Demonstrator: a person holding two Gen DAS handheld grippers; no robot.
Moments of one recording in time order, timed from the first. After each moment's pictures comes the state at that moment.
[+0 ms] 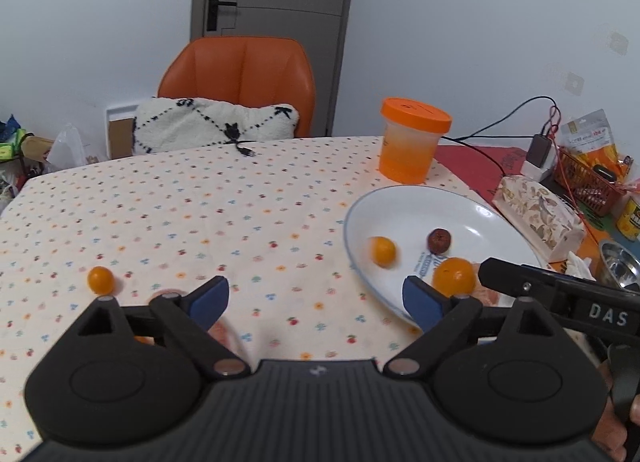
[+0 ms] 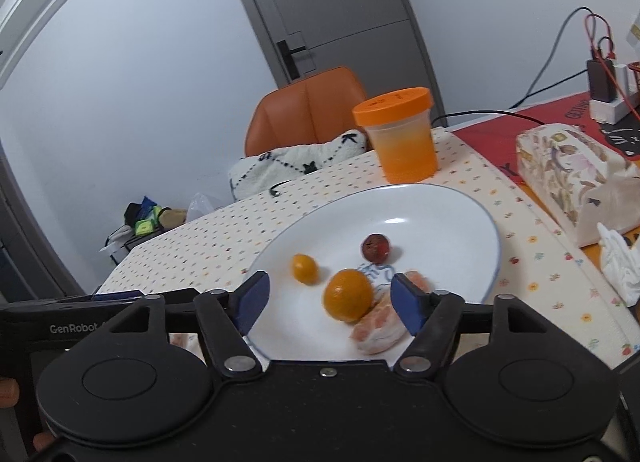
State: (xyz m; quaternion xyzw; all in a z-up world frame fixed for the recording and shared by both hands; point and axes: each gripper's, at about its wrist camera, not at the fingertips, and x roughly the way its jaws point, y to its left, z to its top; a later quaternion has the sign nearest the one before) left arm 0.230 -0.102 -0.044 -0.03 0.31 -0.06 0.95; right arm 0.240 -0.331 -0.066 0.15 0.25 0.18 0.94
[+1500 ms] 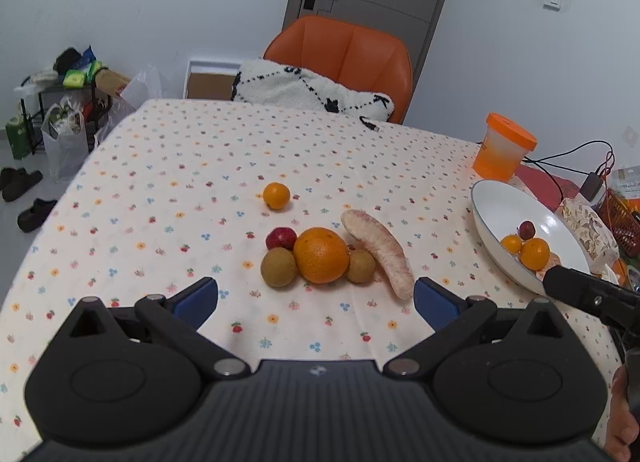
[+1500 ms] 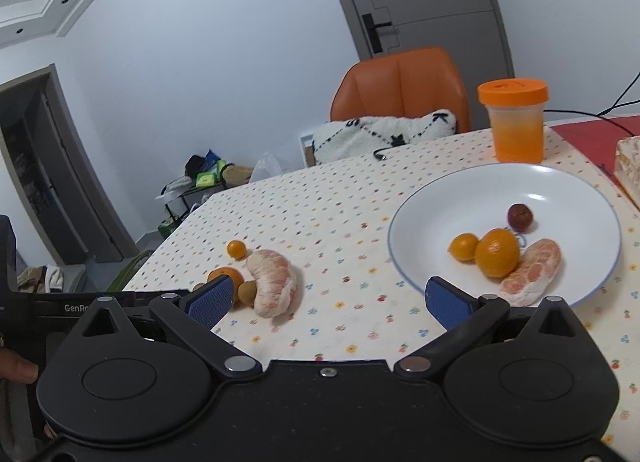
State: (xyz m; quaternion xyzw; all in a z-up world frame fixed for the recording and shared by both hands) left arm 0.158 0.012 -0.051 -0.11 0.33 0.02 0.94; right arm 0.201 -0.254 -0.052 0.09 0.26 0.27 0.92
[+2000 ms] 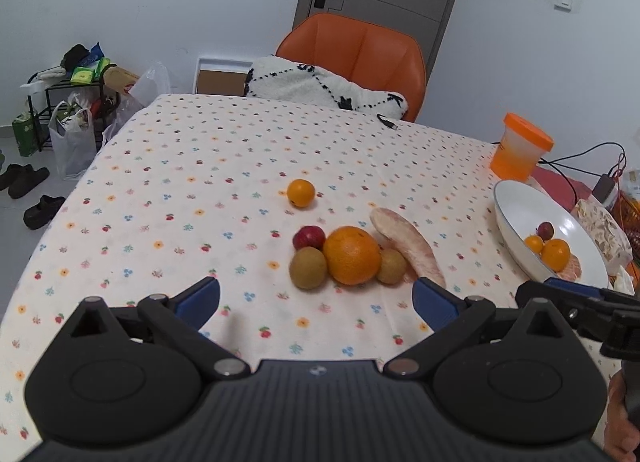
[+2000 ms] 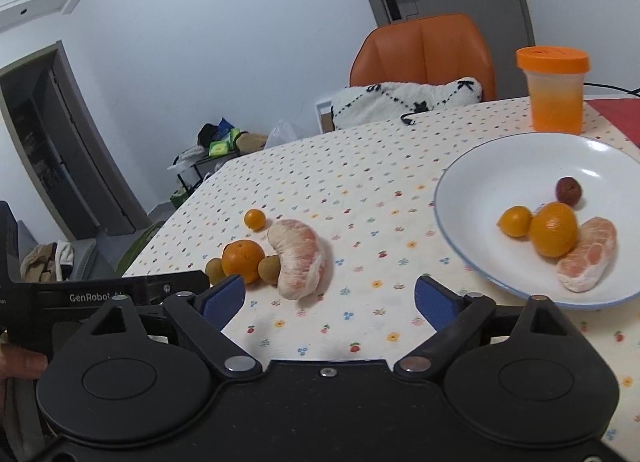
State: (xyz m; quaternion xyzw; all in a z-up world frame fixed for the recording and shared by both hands) left arm 0.162 0.034 -0.063 -0.12 0.33 0.03 0.94; right arm 0.212 -0.220 -0.064 0.08 0.31 0.30 0.90
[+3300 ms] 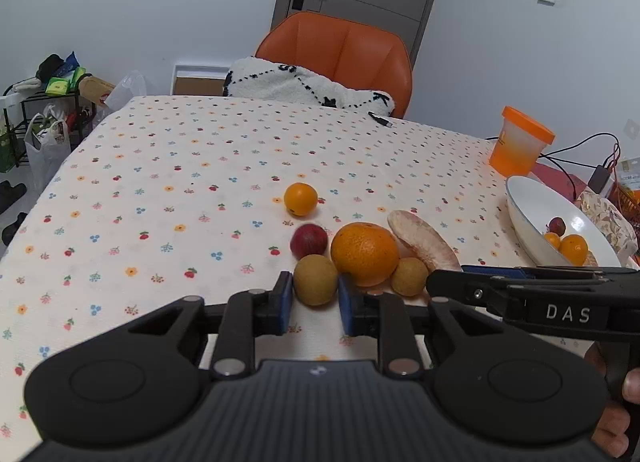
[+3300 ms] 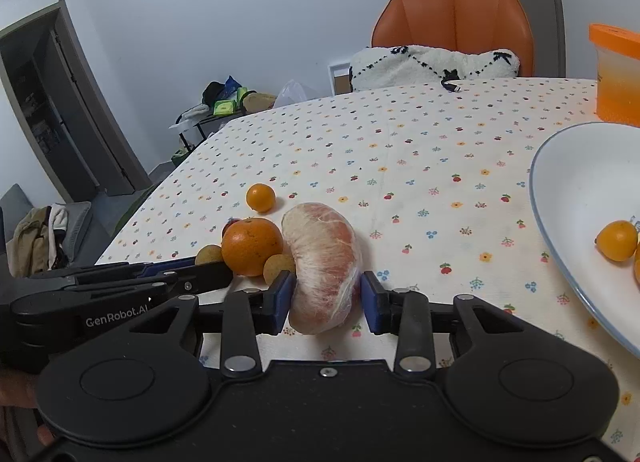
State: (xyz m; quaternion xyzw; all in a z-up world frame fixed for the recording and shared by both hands) left arm 0.190 0.046 -0.090 -0.10 0.32 0.00 0.94; right arm 0.255 -0.157 -0.085 0.04 0.35 0.31 0.88
